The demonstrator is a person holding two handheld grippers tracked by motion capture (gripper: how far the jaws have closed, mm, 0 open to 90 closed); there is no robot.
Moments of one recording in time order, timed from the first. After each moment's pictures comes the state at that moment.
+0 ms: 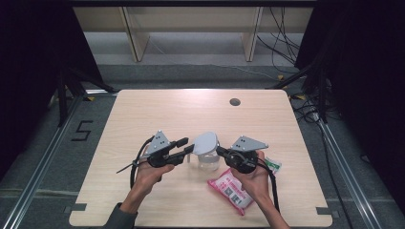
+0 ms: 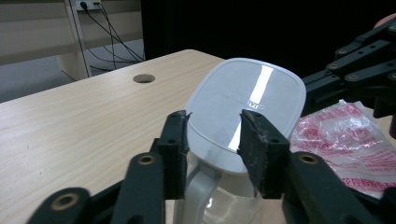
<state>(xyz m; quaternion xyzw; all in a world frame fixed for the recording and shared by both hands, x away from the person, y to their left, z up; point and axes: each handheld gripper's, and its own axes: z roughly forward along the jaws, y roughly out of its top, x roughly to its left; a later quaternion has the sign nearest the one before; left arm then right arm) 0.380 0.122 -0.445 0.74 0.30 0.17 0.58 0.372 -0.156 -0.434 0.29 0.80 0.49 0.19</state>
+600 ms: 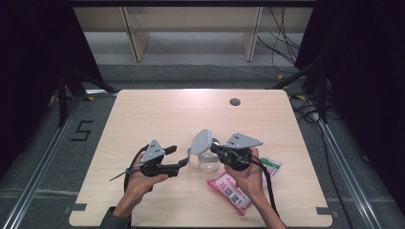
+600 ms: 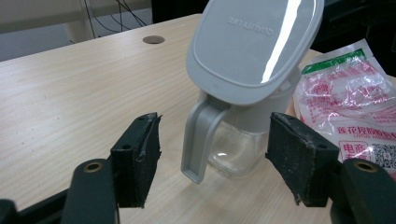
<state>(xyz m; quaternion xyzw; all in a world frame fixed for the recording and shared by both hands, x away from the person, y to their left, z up) 0.362 0.138 -0.463 0.76 0.33 0.17 0.53 0.373 -0.139 -0.423 0.29 0.79 0.50 0.19</state>
